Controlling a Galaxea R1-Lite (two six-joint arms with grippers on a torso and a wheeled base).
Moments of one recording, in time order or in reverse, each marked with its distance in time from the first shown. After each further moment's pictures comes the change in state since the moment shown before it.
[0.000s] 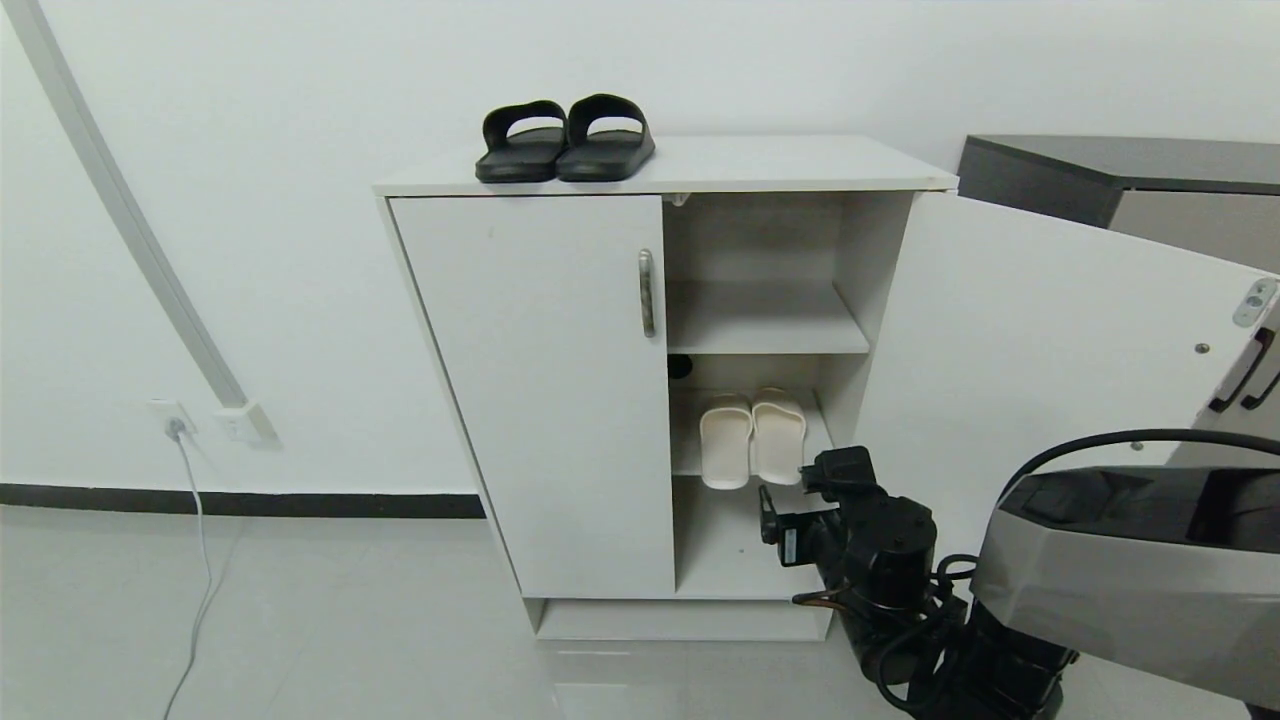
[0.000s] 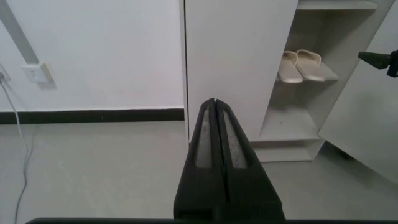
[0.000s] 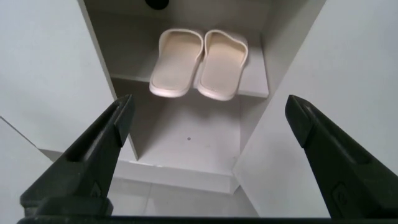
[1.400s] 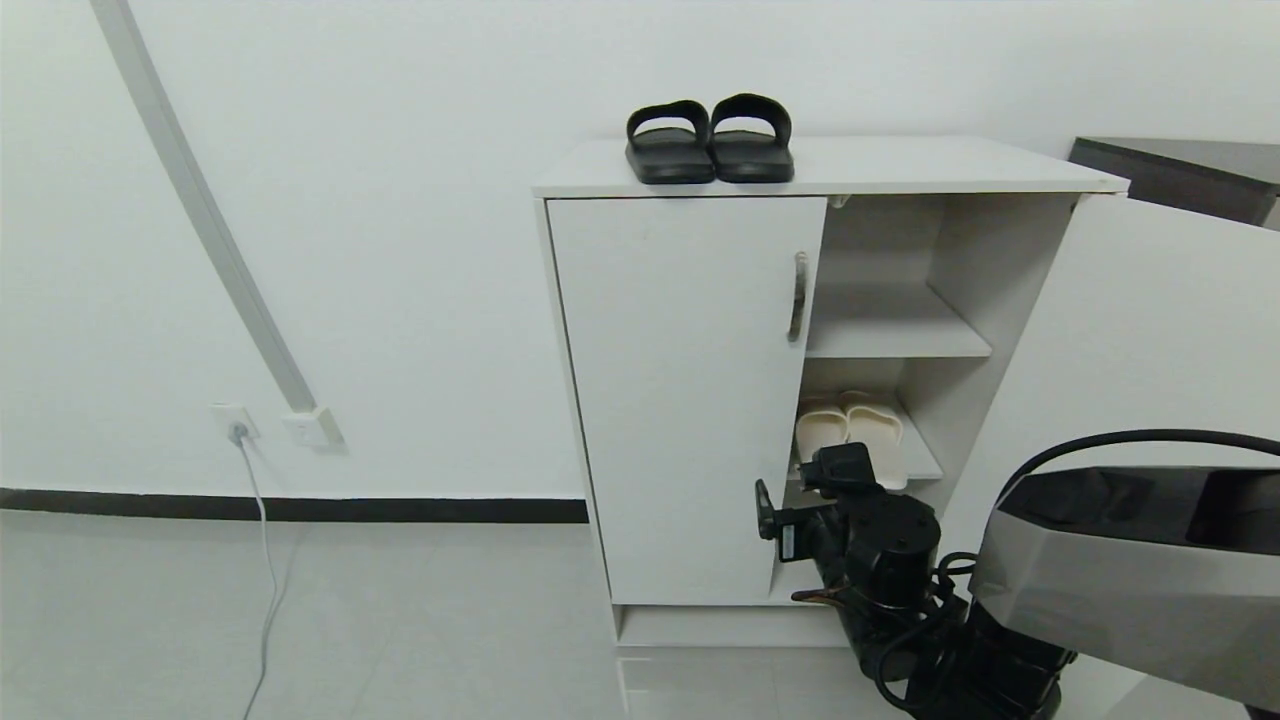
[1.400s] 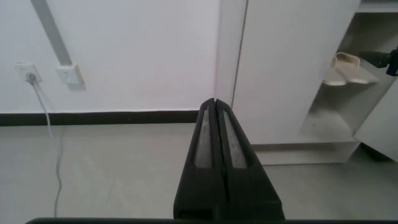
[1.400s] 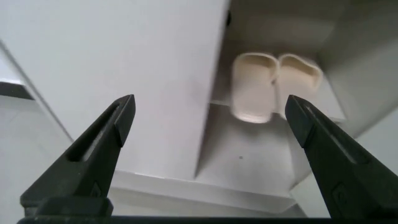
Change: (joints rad) left arm 0.000 0.000 0.000 0.000 0.002 -0.009; right arm 0.001 0.003 -0.005 -0.031 0.009 -0.024
